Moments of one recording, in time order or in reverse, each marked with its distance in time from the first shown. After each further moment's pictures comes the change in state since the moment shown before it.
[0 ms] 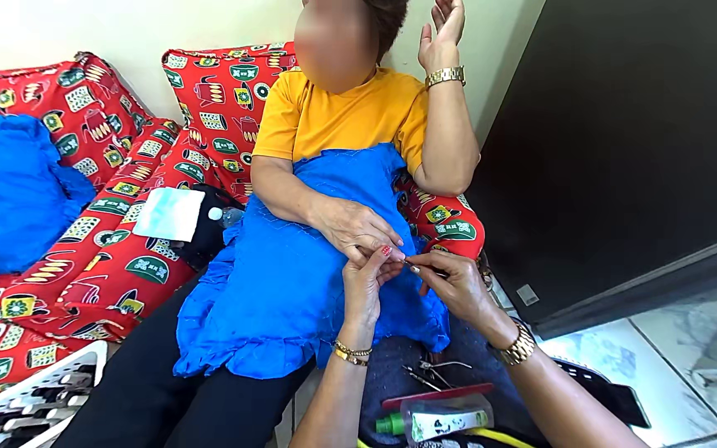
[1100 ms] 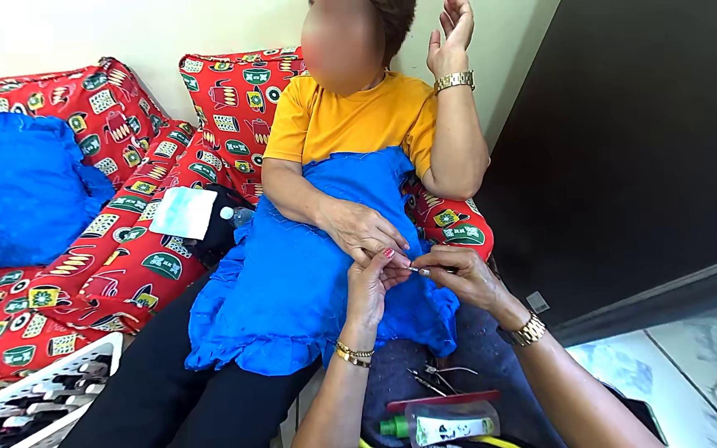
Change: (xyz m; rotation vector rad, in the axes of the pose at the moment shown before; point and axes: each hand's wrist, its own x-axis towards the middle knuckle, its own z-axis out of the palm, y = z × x) left_hand -0.001 0.008 -0.003 -0.056 -0.042 -0.065; right_hand 0.023 0.018 -0.020 0.148 -0.222 -0.172
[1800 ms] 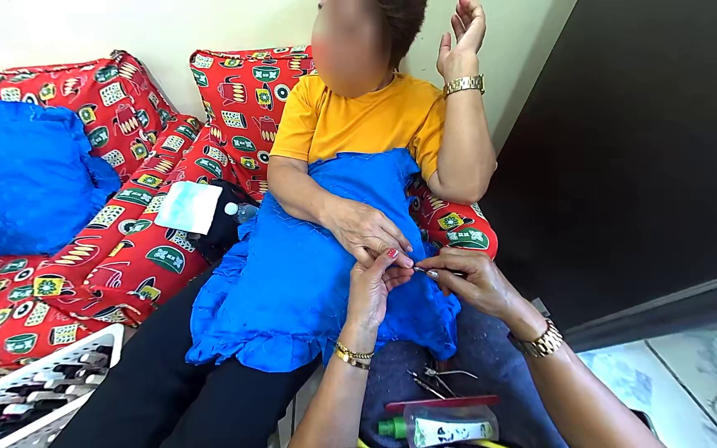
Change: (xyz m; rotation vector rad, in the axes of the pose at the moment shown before) left_hand -0.003 0.004 0.001 -0.022 -0.007 -0.007; right_hand -0.001 -0.014 -0.008 -0.105 -0.036 0.044
